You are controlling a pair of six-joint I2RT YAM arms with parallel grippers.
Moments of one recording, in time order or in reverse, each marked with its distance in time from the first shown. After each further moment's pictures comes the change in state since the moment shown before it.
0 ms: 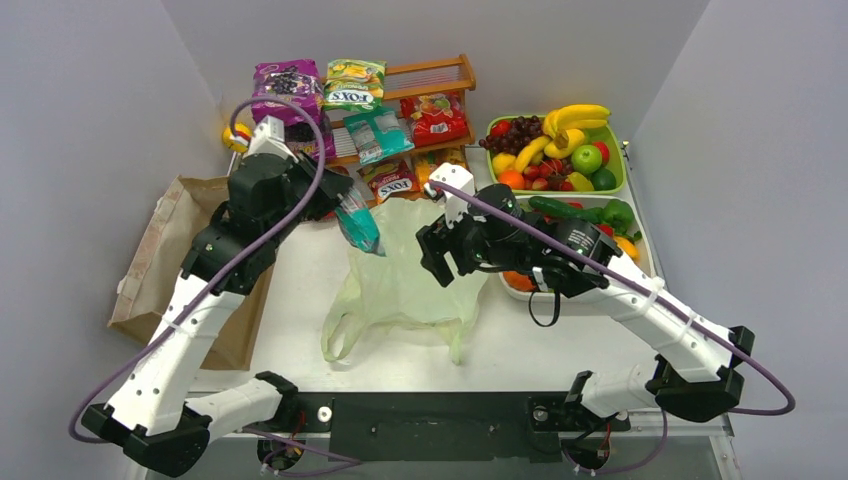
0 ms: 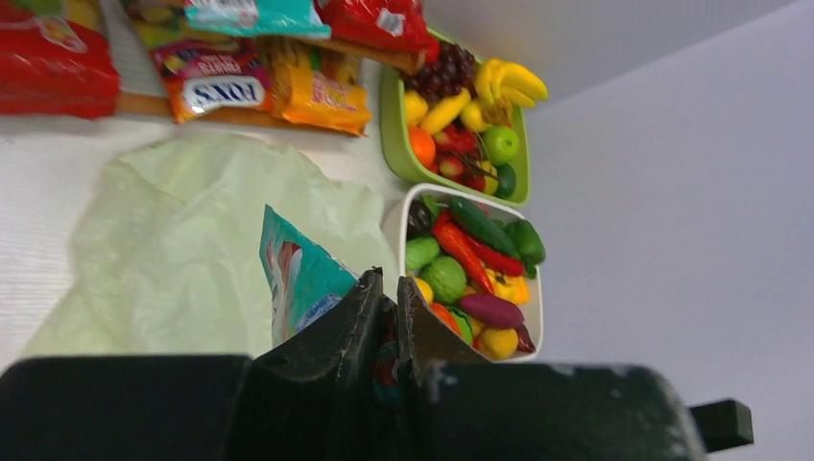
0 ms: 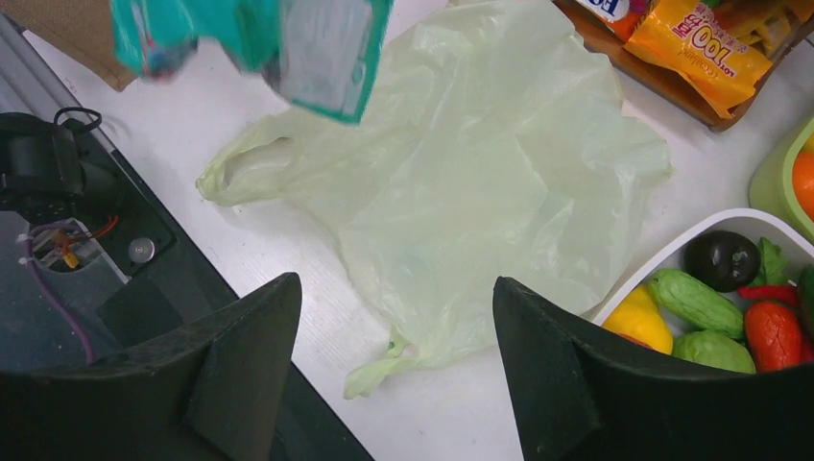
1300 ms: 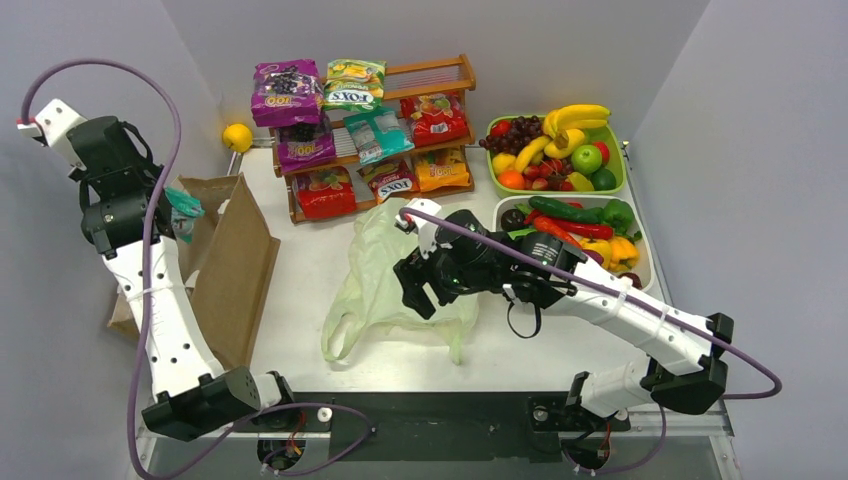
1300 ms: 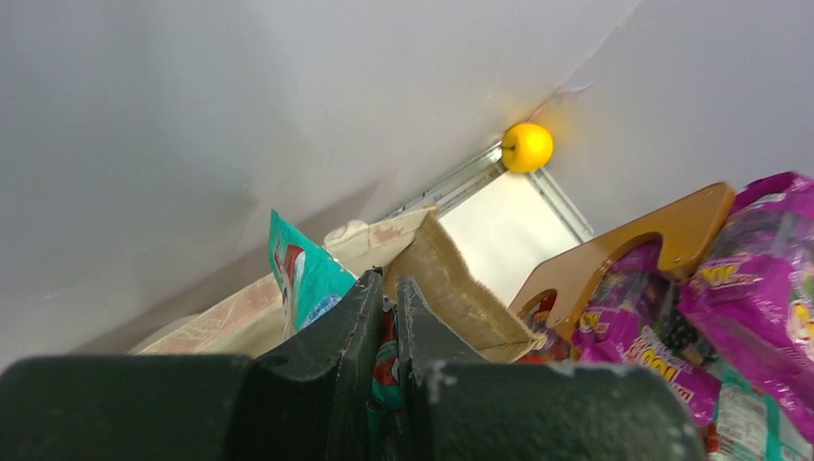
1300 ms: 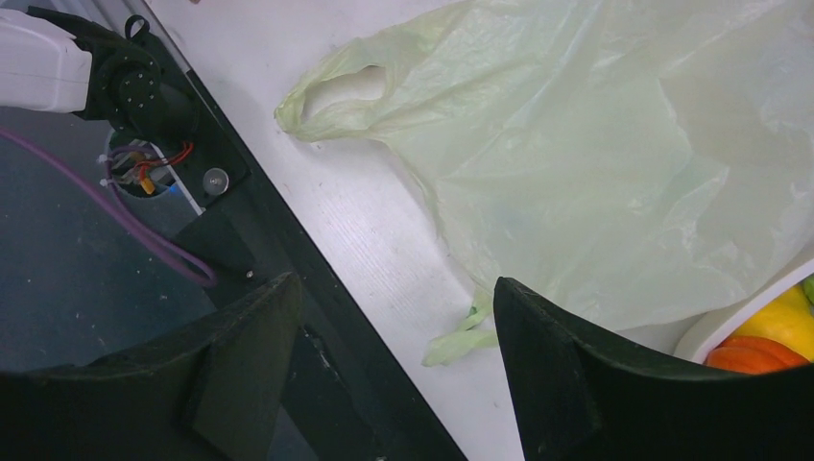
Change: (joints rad) left arm 0.935 0.199 0.359 -0.185 -0.226 0.456; right arm 0.094 0.015 -0.105 0.006 -0.095 0.109
